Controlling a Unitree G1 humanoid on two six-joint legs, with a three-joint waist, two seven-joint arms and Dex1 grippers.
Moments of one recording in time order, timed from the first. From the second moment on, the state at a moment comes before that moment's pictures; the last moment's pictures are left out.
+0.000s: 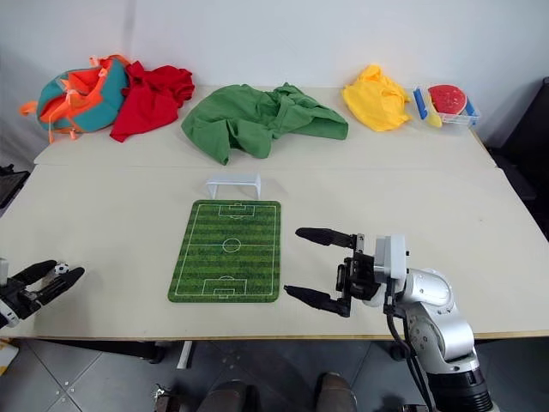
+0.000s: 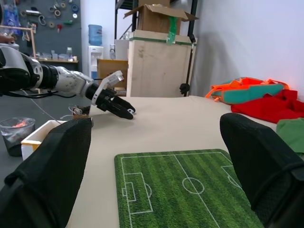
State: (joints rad) left arm -0.13 0.88 0.57 0.78 -0.43 0.02 -0.99; right arm -0.16 -0.46 -0.01 -0.31 0.66 0.04 1.17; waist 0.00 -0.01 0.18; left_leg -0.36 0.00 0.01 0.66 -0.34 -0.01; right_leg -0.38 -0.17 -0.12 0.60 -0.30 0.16
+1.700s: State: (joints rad) left arm -0.50 0.67 -0.17 0.36 -0.24 -0.05 -1.40; right arm 0.07 -0.62 -0.17 -0.23 0.59 -0.18 1.34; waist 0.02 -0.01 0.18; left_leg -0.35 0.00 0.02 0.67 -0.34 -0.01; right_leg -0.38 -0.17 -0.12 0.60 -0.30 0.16
